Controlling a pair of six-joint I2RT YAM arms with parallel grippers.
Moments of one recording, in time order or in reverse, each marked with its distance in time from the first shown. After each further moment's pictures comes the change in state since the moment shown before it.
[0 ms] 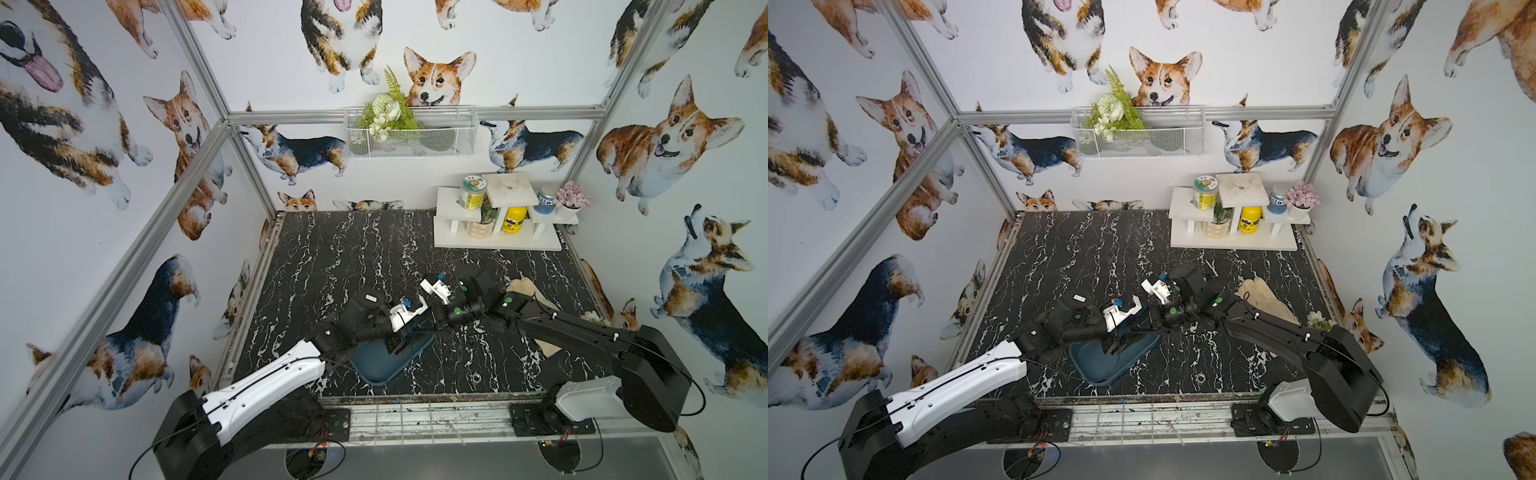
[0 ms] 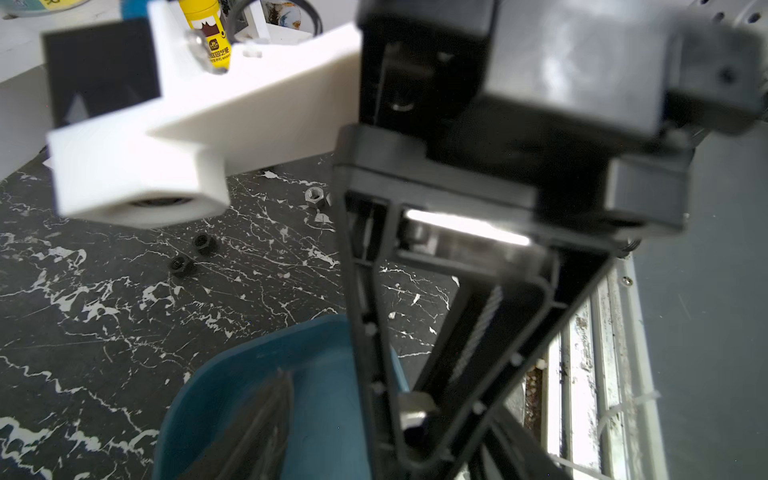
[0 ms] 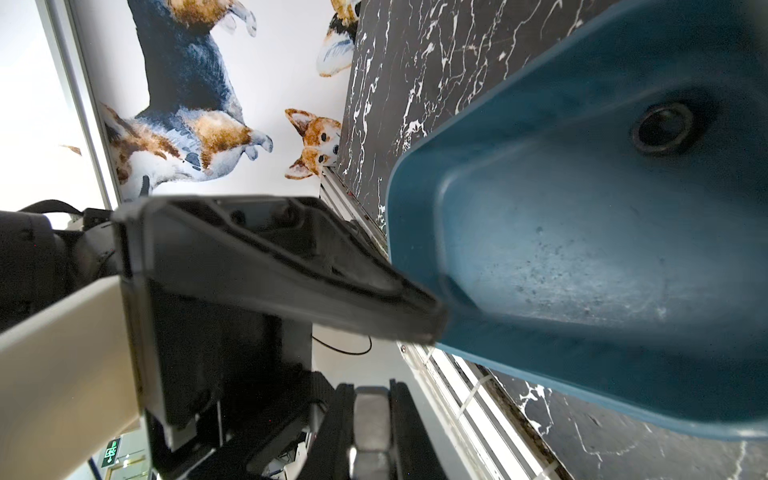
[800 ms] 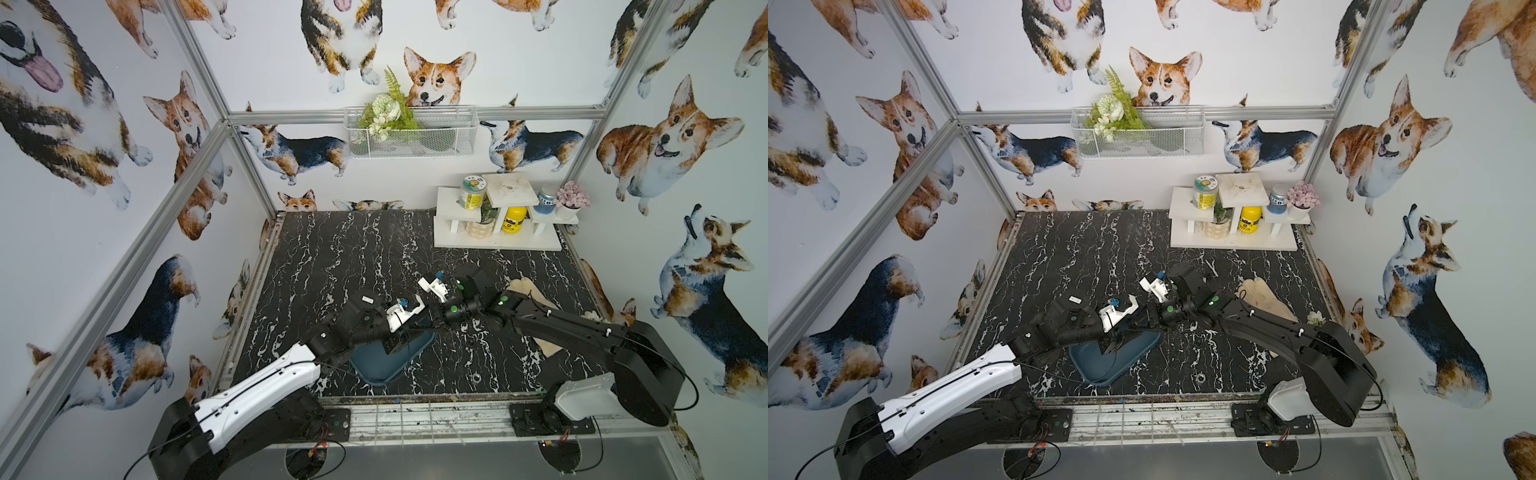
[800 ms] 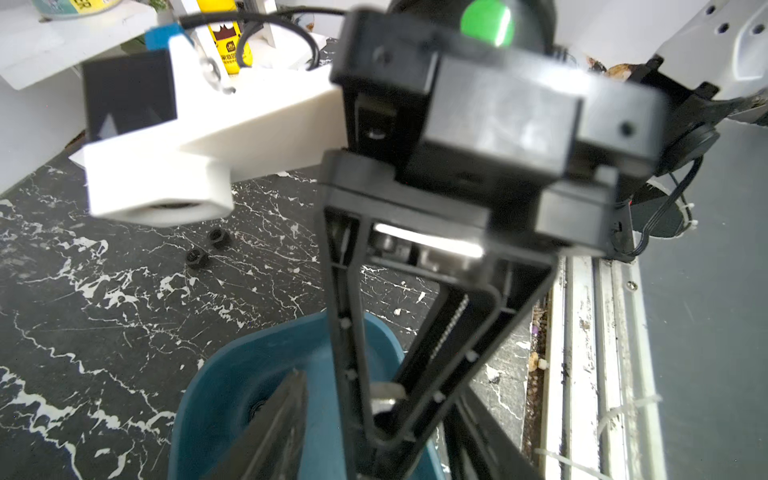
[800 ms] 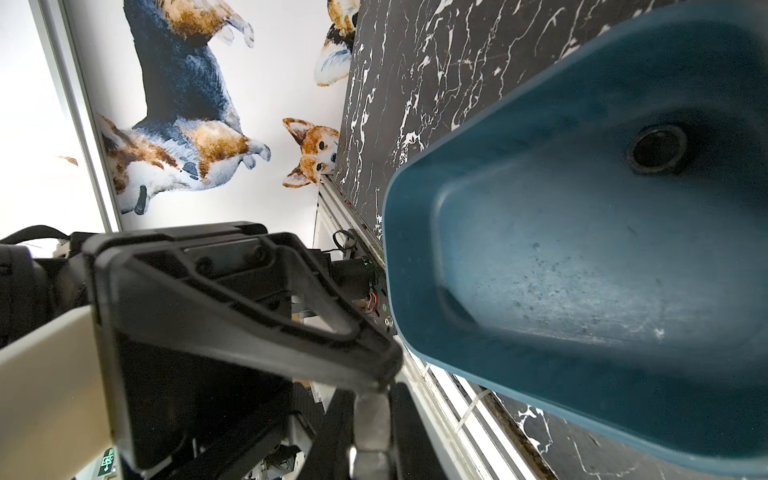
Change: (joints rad) left arm 0.001 -0.069 -0.019 -0.014 -0.029 -0.017; right arm 0.002 0.034 0.012 0.023 0.014 0.007
